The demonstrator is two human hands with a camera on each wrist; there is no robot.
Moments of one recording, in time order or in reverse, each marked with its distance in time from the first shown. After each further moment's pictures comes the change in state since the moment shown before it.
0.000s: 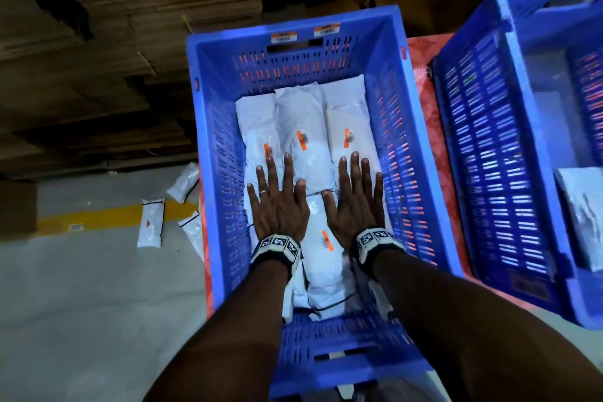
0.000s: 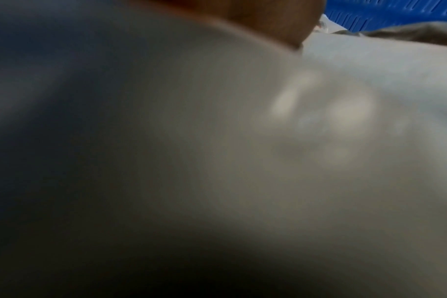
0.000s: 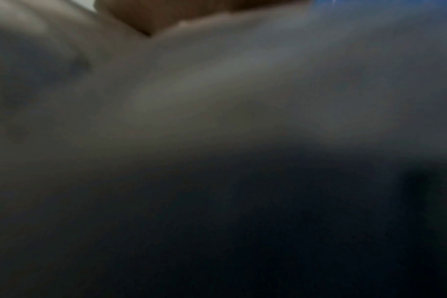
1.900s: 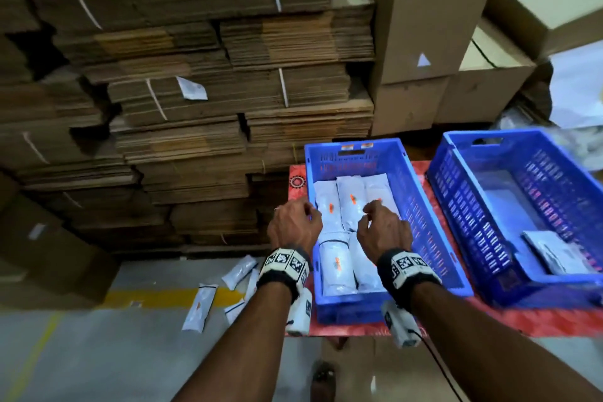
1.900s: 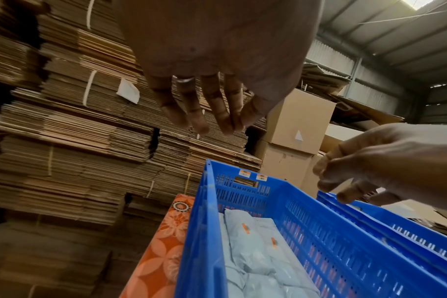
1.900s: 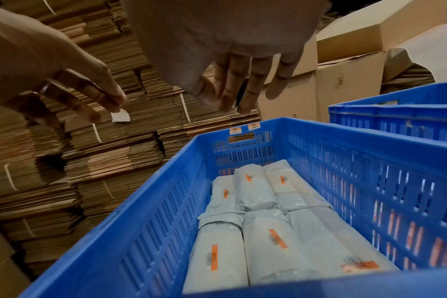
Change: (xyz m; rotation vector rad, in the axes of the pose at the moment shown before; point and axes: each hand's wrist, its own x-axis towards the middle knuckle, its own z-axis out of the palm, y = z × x) left_hand -0.143 -0.062 -0.287 -0.373 0.288 0.000; right_hand -0.162 -0.126 -0.205 0.256 0.310 0.059
